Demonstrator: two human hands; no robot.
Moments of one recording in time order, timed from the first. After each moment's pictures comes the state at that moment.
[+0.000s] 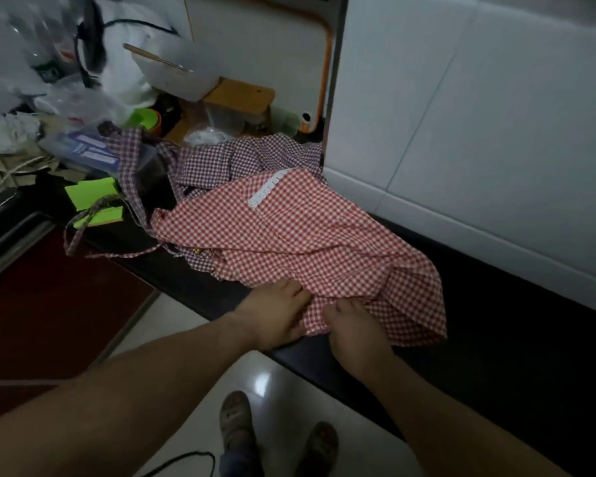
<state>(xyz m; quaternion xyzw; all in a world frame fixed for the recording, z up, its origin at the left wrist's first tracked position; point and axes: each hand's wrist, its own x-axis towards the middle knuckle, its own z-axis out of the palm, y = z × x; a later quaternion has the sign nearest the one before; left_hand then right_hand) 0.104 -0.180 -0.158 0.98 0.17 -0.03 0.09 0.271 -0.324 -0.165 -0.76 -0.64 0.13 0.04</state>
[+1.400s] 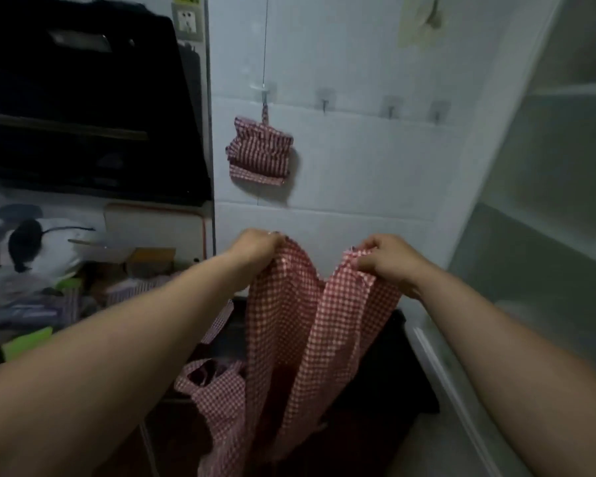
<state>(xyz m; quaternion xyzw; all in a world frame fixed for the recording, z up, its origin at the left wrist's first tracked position) 0.060 -0.380 0.268 0.77 0.28 0.17 0.56 0.222 -0.579 0.260 -0.86 -0.28 0.10 0.42</state>
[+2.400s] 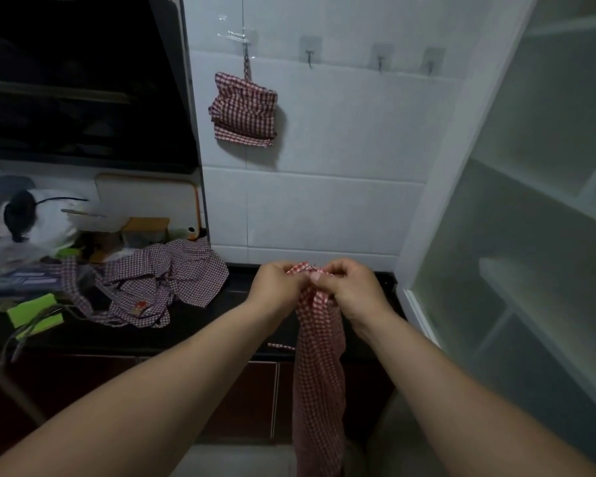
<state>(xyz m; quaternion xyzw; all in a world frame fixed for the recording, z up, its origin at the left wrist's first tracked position) 0.050 -0.486 0.162 0.68 0.23 0.19 0.66 0.129 -0.603 0.164 -0.73 -0.21 0.15 0.63</state>
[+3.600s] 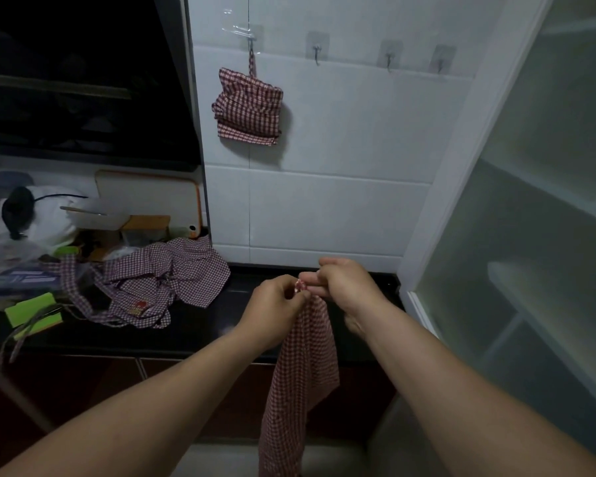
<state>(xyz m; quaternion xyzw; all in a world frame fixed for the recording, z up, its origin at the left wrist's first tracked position) 0.032 -0.462 0.130 0.83 0.15 0.21 0.49 0.115 -0.580 0.195 -0.69 -0.10 0.29 0.65</state>
